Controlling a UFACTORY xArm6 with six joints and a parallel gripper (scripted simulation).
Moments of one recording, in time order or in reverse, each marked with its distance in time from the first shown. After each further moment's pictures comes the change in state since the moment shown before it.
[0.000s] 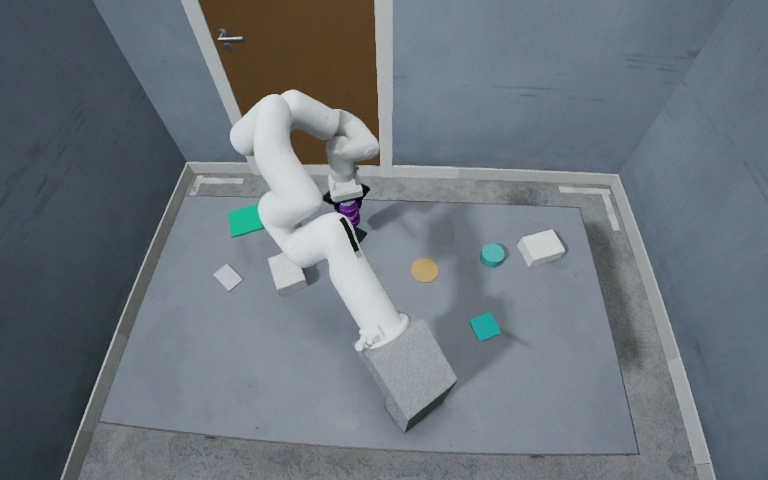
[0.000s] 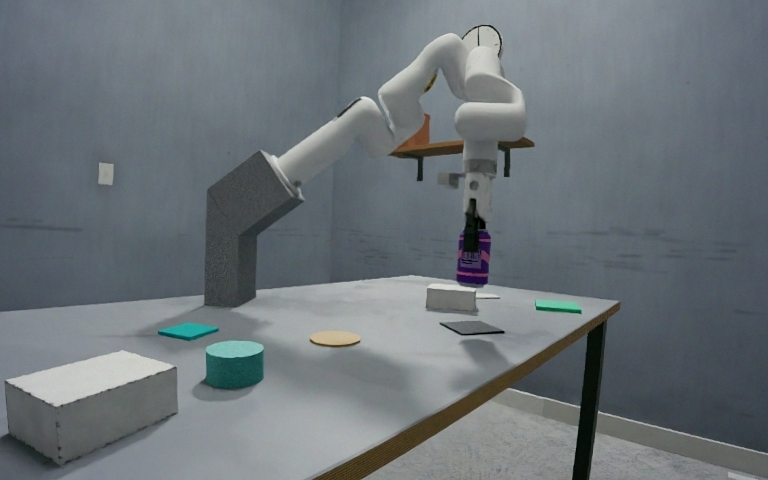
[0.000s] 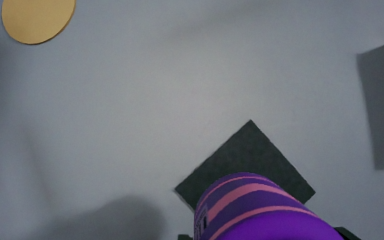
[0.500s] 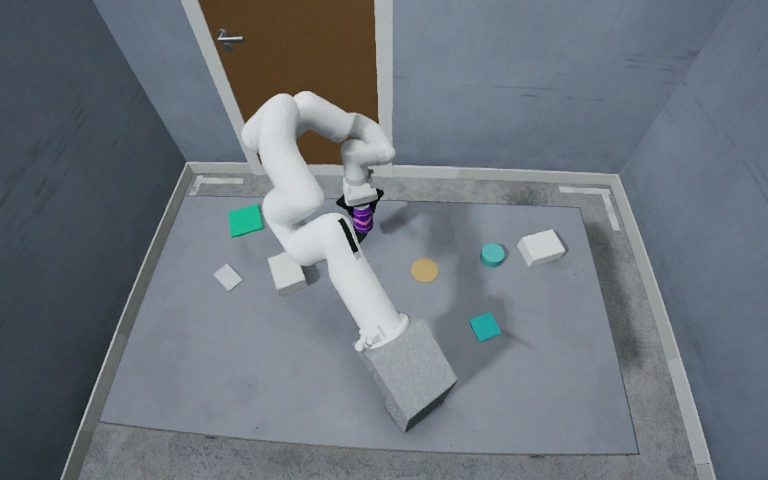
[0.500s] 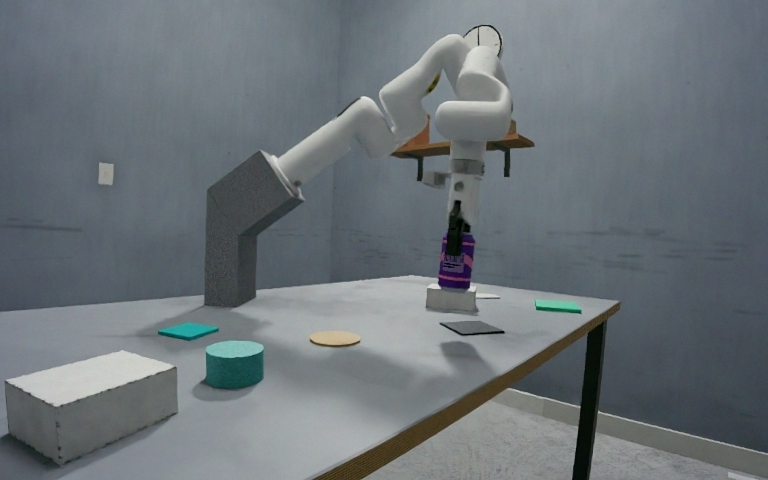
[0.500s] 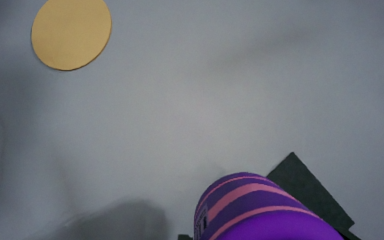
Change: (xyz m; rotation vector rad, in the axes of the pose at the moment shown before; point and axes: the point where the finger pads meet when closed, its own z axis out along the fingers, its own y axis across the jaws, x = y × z) arm 0.027 -0.042 0.008 0.008 0.039 -0.005
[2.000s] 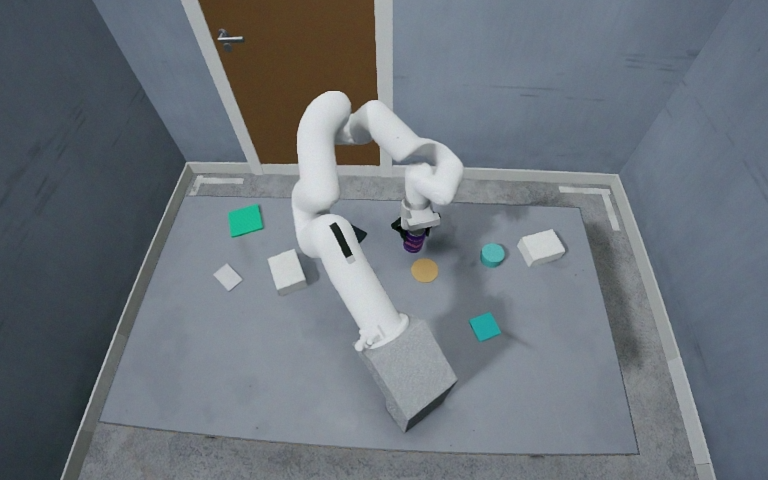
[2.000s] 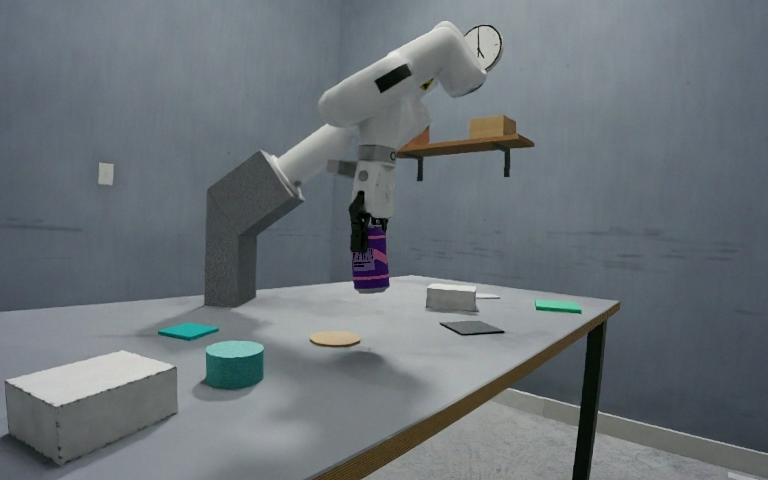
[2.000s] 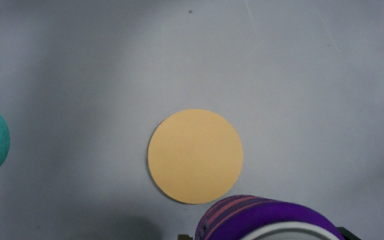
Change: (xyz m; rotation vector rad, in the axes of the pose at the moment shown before) arm 0.142 -0.145 0.006 -0.023 0.005 0.007
